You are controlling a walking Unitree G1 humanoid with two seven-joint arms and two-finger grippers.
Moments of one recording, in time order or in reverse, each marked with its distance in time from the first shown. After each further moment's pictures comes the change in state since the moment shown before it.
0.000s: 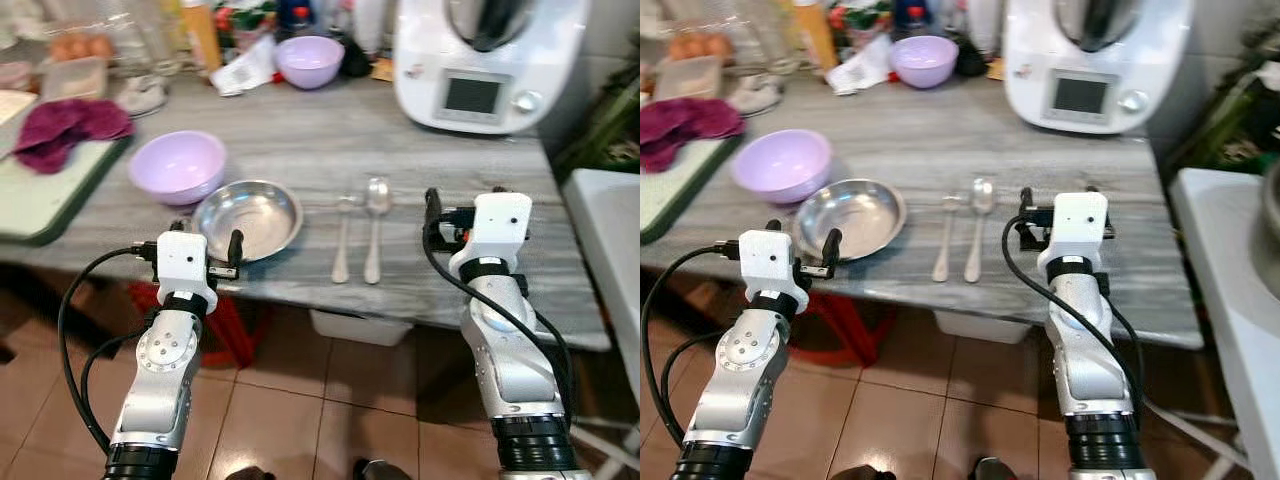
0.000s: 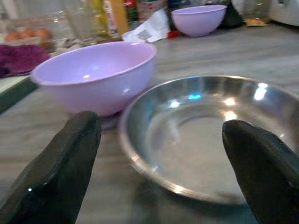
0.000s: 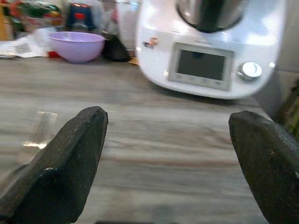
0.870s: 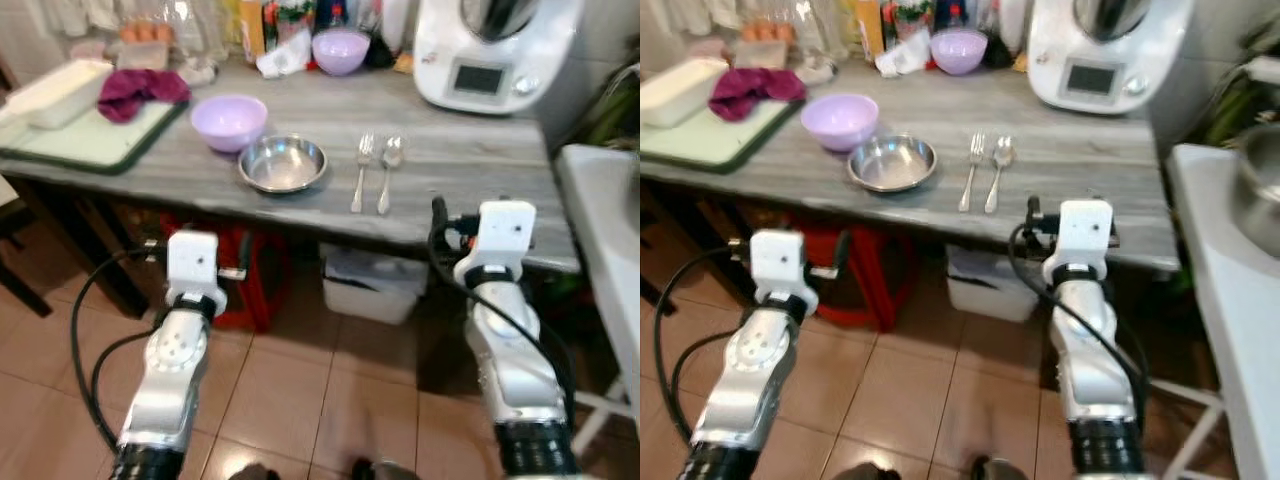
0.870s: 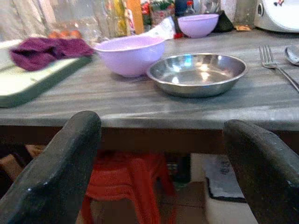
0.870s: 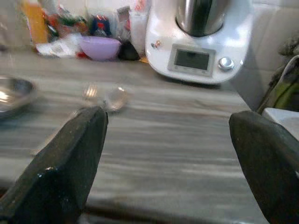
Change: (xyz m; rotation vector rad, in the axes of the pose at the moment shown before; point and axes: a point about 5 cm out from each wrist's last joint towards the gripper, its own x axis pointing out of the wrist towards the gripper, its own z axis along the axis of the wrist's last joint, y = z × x) left arm 0.000 -0.005 -0.002 0.005 0.011 -0.016; right arm -0.003 -0.002 -0.008 0.009 0.024 -0.017
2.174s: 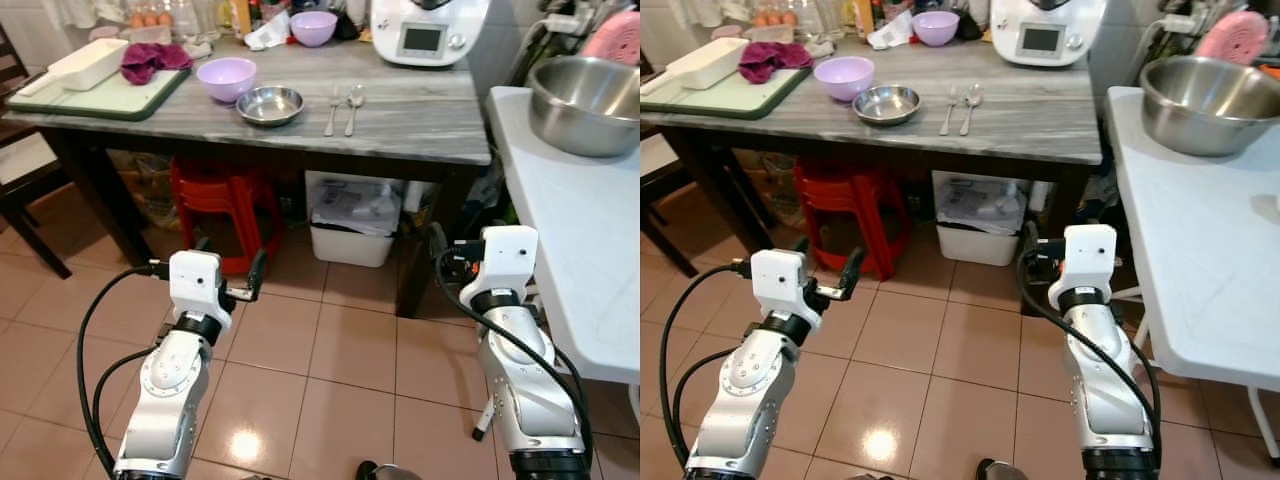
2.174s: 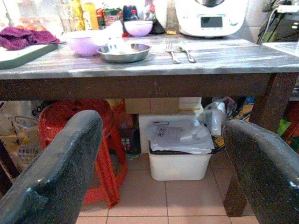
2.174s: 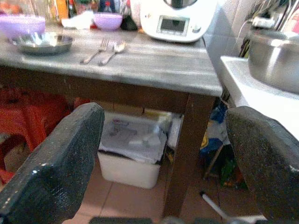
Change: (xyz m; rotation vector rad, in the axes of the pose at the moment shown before) left arm -0.019 -0.013 -0.005 -0.115 -0.015 -0.151; right arm -0.020 -0.015 -0.012 0.010 0.061 0.074
